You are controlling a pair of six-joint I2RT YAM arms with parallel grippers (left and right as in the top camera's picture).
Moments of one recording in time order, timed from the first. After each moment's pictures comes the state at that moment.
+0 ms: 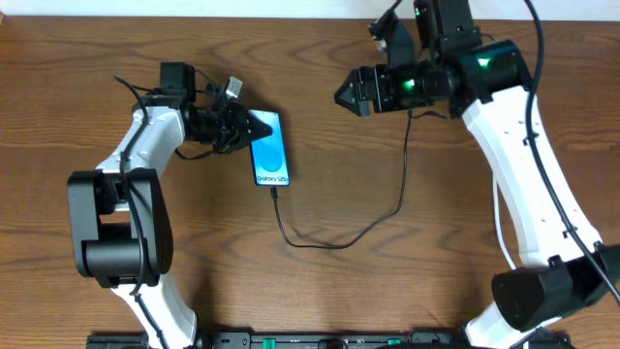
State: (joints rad) left arm 0.02 1.97 1.33 -0.64 0.93 -0.27; right arm 0.32 1.78 1.91 -1.14 -0.49 0.17
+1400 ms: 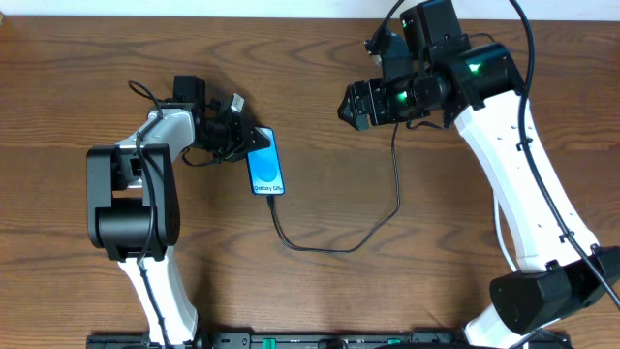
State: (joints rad) left arm 0.02 2.12 1.33 -0.57 0.79 -0.25; right arm 0.36 1.78 1.91 -1.22 -0.37 0.17
